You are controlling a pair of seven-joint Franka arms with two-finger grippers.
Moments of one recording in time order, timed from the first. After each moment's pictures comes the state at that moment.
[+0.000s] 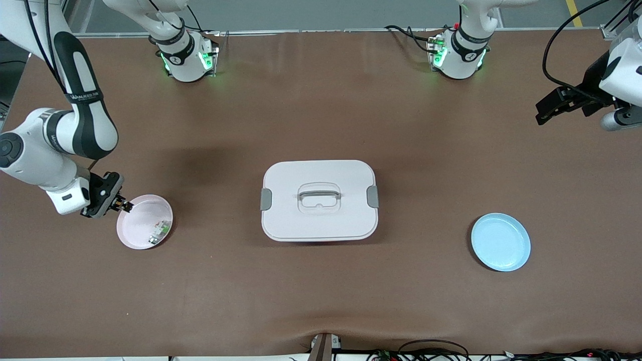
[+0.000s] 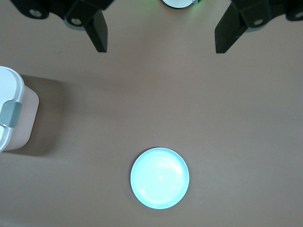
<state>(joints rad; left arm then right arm) -0.02 -0.03 -0.11 -1.53 0.04 1.46 -0.28 -0.03 0.32 -0.13 -2.03 0.07 2.38 -1.42</state>
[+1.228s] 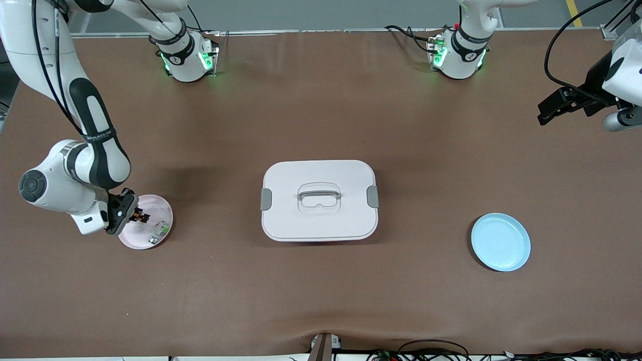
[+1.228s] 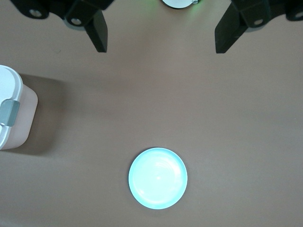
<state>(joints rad) -0.02 -0.03 -0.10 -1.53 0.04 1.46 -0.28 -0.04 0.56 -0.12 -1.89 0.18 2.37 -1.44</state>
